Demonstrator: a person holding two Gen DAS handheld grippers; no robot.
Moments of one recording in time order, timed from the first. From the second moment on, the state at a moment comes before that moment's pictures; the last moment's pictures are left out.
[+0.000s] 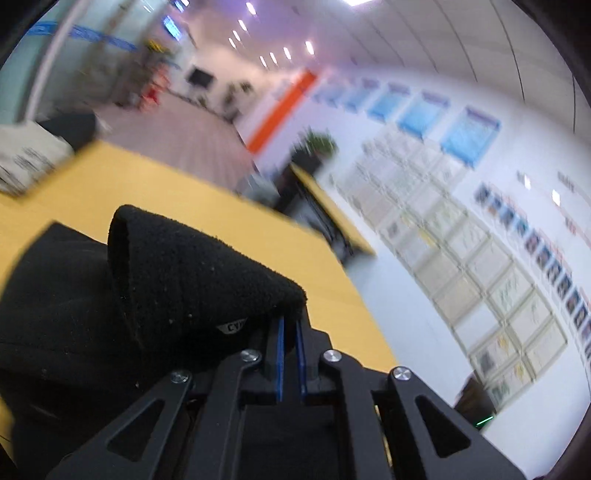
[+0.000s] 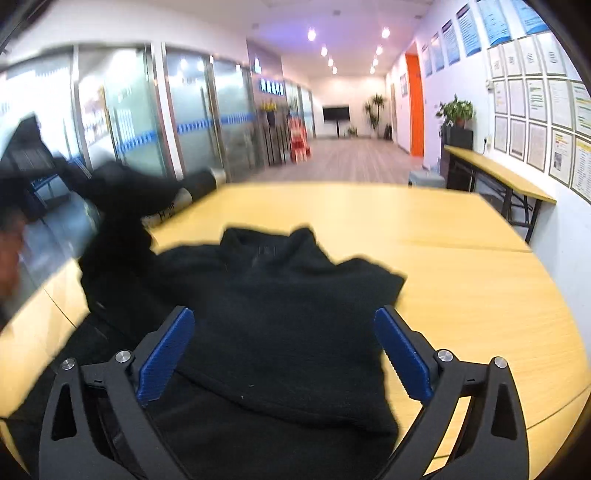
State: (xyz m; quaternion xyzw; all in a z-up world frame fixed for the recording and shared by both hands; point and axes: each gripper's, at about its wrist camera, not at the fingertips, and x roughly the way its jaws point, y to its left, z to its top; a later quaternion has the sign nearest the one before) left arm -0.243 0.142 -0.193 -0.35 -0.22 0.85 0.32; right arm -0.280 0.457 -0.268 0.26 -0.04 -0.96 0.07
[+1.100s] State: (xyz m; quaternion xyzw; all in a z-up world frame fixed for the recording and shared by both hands) left arm -0.280 0.062 -0.329 -0.41 0.02 0.88 0.22; right arm -0.346 0.379 -0.332 0.33 0.06 -0.94 0.10
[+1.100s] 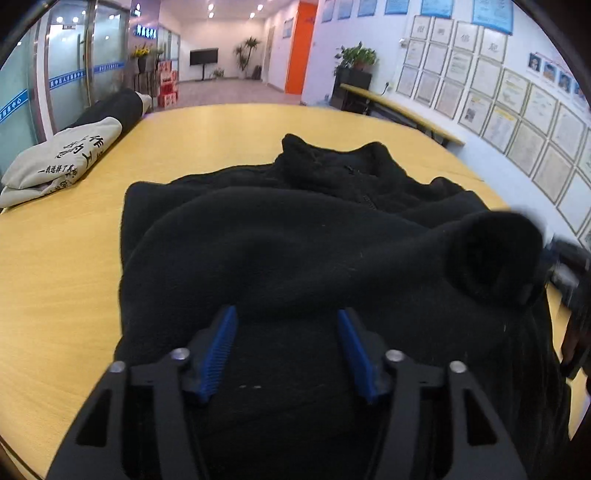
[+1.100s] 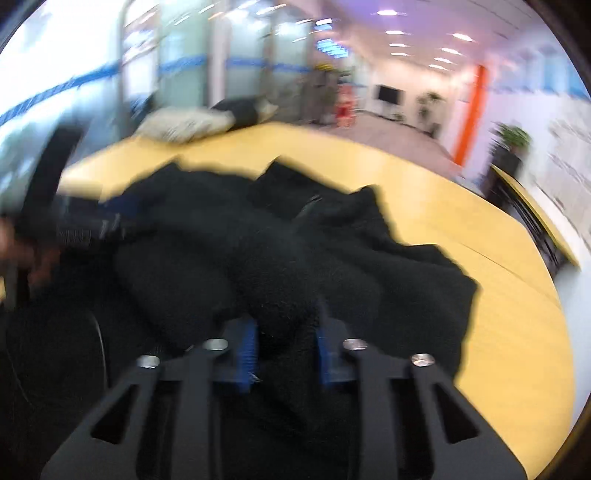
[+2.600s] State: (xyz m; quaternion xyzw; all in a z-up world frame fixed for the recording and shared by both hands) left arm -0.268 0.048 -0.331 -0.39 0.11 0.89 0.21; right arm -0.367 0.411 -0.328 0.31 -0.06 -0.94 0.15
